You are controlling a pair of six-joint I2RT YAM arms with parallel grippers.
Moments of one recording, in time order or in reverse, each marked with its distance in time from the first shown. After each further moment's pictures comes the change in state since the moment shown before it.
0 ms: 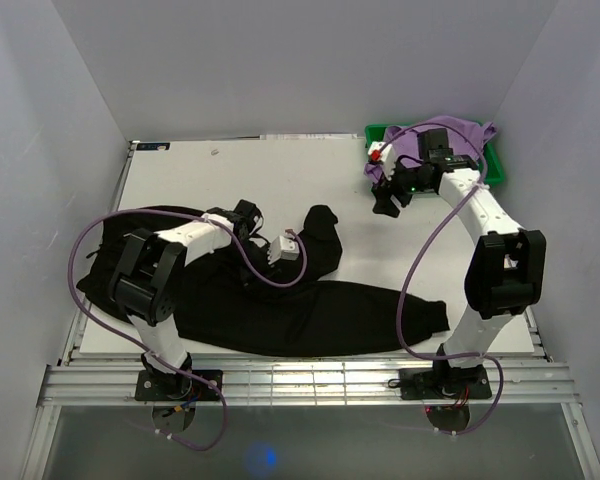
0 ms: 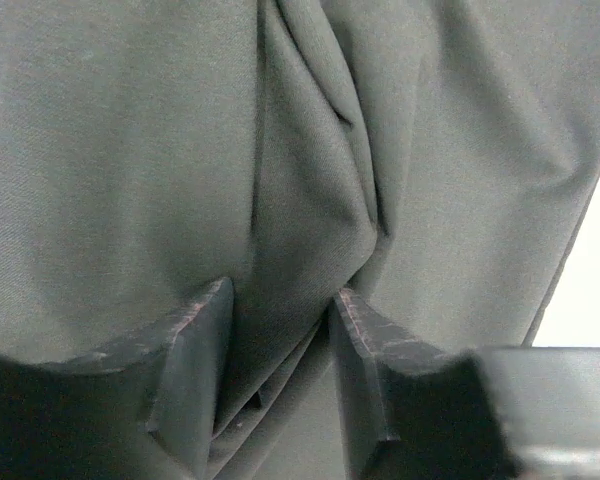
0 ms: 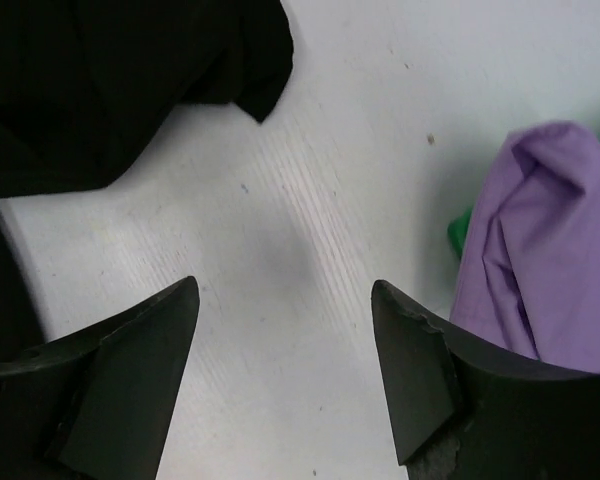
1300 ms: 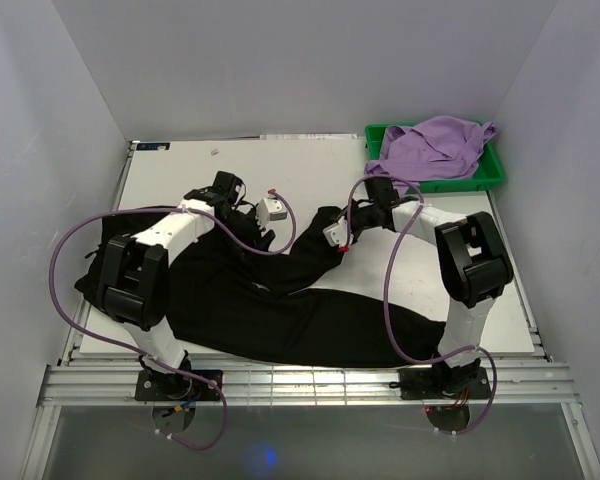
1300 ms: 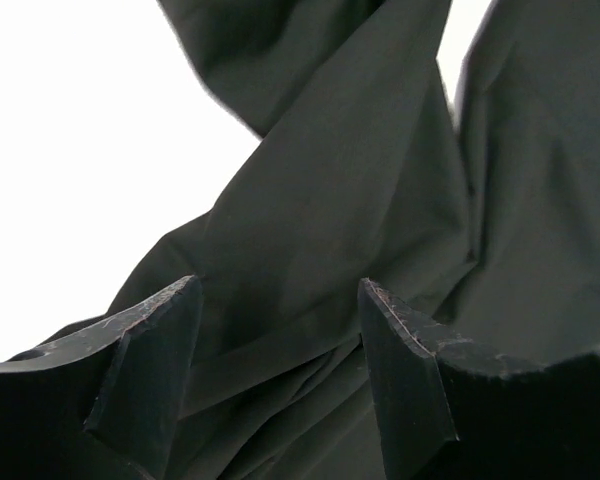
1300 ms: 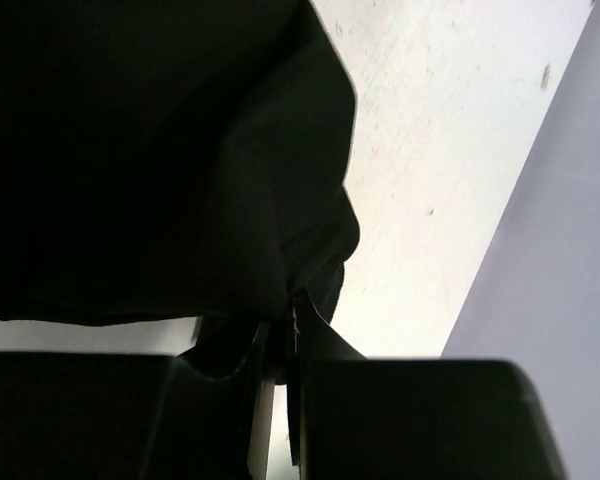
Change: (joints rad) left arm 0.114 -0.074 0.121 0.071 0.016 -0.125; right arm 0.261 0.172 -0.322 0.583 -0.118 -1.059
